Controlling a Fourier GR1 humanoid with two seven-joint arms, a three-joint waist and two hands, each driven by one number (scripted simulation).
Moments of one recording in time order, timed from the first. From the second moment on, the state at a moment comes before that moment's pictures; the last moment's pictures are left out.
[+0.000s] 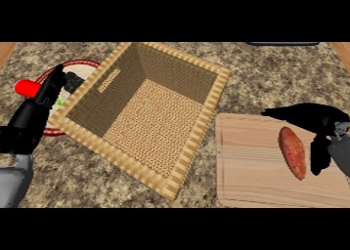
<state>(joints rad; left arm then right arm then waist) -0.22 0.42 -0.05 -1.53 0.00 0.04 -0.01 -0.47 -0.67 0.36 -1.29 0.66 0.80 -0.03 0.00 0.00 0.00</state>
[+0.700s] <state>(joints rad) -0.18 0.36 0.00 -1.57 -0.06 -0.01 -0.01 -0.40 -0.58 0.30 -1.24 0.82 0.77 -0.09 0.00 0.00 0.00</state>
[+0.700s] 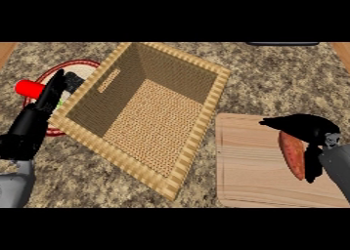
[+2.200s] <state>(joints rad) -0.16 0.33 0.10 -1.57 -0.10 -0.06 0.02 -0.17 -0.36 0.06 -1.35 1.04 0.35 0.22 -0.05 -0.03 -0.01</state>
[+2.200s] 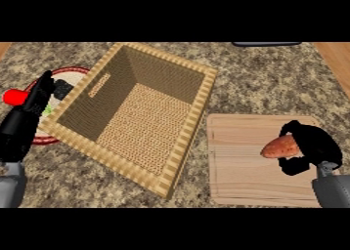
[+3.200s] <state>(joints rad) -0.20 0.31 0.08 -1.56 -0.11 -0.07 0.01 -0.35 -0.06 0.09 -2.29 0.99 0.30 0.76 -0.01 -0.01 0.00</state>
